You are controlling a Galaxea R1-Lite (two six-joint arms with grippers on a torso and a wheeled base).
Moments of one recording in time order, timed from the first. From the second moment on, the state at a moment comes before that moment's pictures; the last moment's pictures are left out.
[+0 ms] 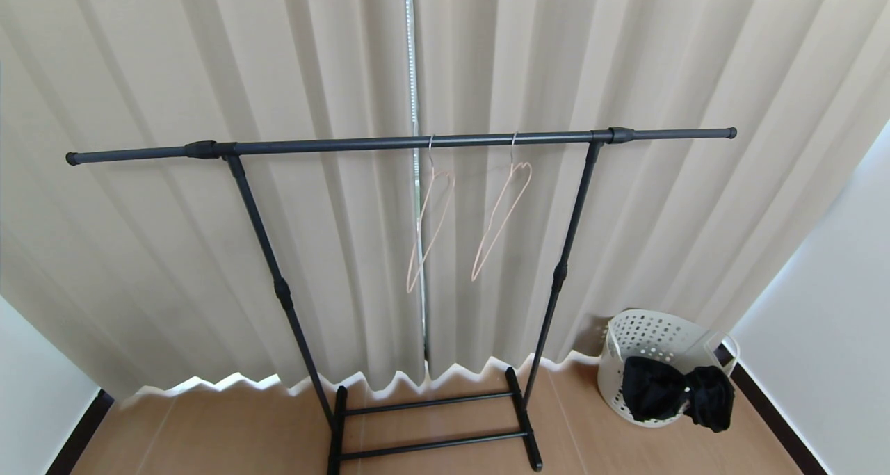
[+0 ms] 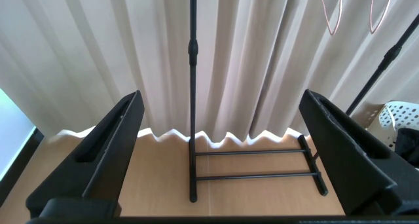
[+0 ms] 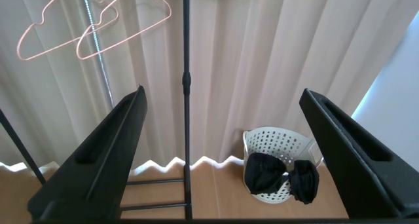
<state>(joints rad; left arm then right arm) 0.00 0.01 -0.01 0.04 0.07 -0.01 0.01 0.00 0.00 -0.11 -0.03 0.00</state>
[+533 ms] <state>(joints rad) 0.00 0.01 -0.01 0.04 0.07 -0.02 0.01 0.00 0.00 -0.11 -0.03 0.00</state>
